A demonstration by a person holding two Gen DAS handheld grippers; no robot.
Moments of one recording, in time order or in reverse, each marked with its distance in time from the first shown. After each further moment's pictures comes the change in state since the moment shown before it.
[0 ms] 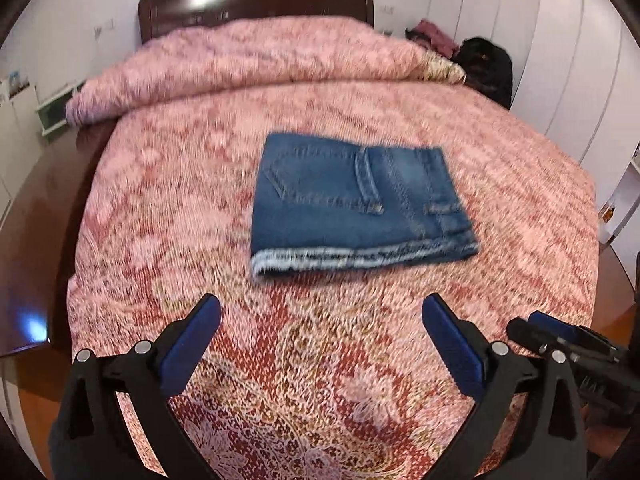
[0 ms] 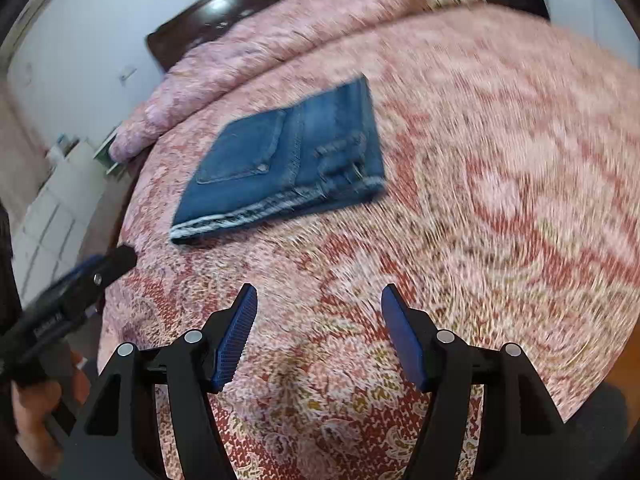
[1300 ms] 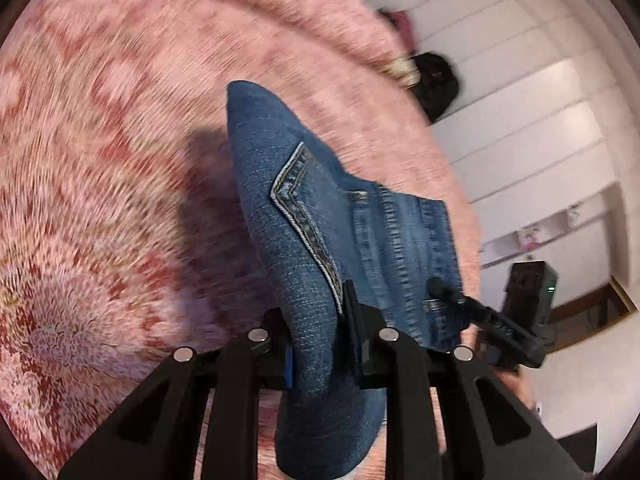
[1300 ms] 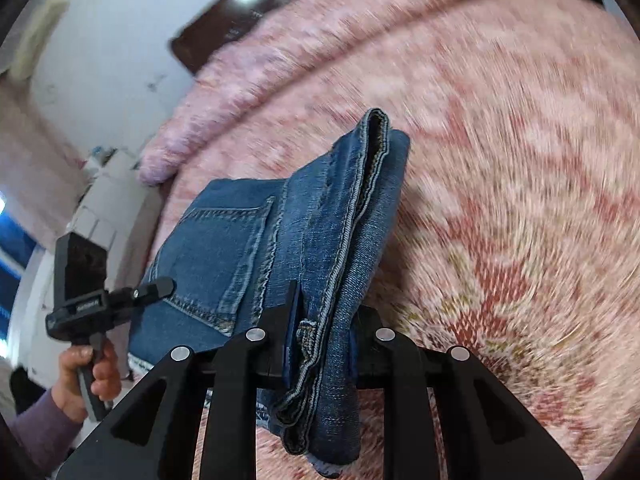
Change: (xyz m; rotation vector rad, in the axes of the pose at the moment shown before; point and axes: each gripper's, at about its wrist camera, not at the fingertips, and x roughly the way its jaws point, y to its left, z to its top) left arm 0.190 0.094 0.113 -0.329 0.315 -0.585; right arm 0.140 -0.039 0.170 0.070 0.135 0.232
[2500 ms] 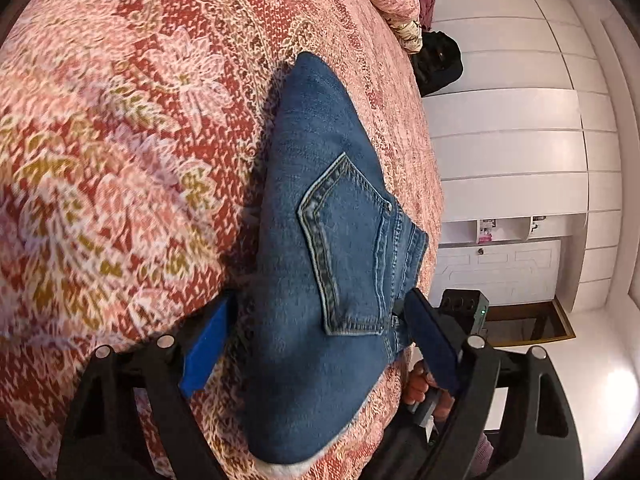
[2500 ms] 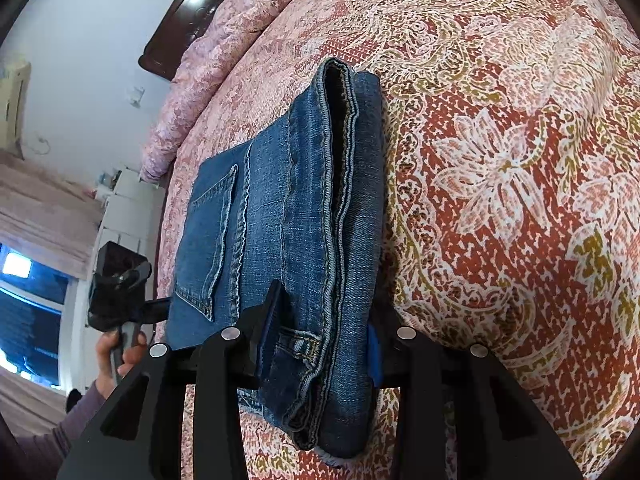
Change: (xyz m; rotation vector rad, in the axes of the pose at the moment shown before) left arm 0.016 0.032 -0.107 -0.184 0.168 -0.234; right arm -0.057 -0.073 -0.143 0.221 0.081 0.117
